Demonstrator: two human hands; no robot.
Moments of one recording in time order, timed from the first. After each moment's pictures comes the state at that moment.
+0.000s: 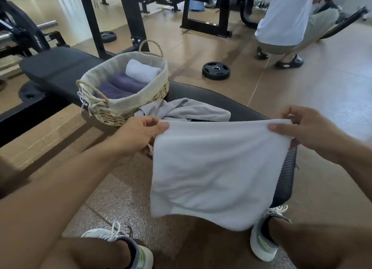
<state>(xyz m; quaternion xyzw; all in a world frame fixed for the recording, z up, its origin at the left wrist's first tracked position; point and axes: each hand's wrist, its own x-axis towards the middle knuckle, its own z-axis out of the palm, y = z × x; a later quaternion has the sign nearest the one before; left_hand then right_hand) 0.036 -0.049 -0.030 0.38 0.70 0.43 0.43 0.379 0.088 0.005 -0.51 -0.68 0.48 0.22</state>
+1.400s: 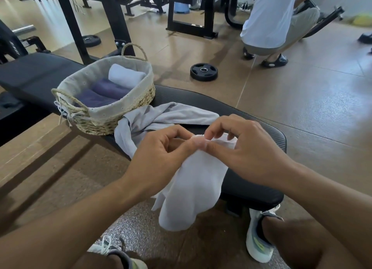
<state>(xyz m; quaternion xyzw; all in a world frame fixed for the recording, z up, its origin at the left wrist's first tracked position) 0.122 -0.070 0.000 0.54 0.57 0.49 0.38 0.303 0.016 0.011 -0.36 -0.86 0.28 0.24</state>
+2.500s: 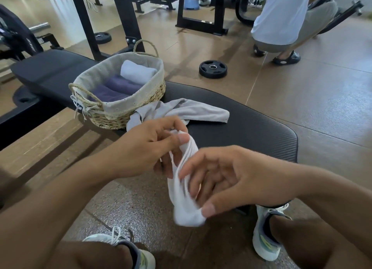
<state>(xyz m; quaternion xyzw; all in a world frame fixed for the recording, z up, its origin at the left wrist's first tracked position) 0.076 -0.074 0.022 0.59 0.58 0.35 0.44 0.296 -0.012 0.031 -0.19 -0.75 0.63 -0.02</state>
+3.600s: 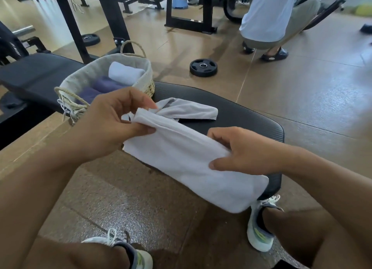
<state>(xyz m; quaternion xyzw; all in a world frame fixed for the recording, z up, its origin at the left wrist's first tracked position) 0.039 -0.071 0.037 0.63 0.57 0.43 0.31 0.316 0.028 0.007 -0.31 -0.89 0.34 0.02</state>
